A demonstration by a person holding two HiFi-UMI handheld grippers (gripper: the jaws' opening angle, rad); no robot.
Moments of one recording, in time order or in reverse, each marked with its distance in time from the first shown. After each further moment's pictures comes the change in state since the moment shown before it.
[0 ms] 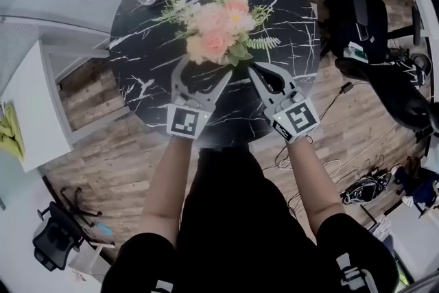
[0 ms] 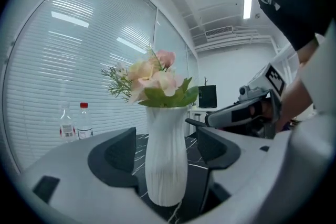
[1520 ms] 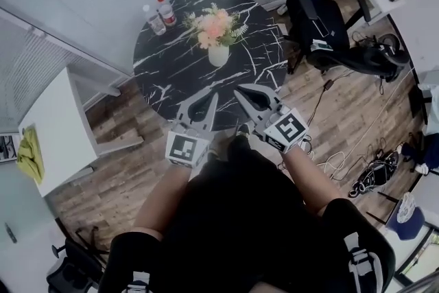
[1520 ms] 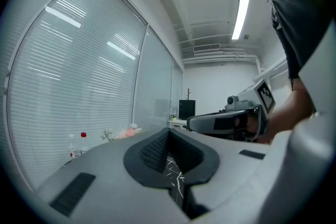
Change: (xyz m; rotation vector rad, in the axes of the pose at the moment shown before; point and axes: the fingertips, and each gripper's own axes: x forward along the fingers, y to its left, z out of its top) left arm -0.195 -0.088 0.179 -0.039 0.018 -0.181; right arm -0.113 0.205 0.149 -0.068 -0.117 -0.025
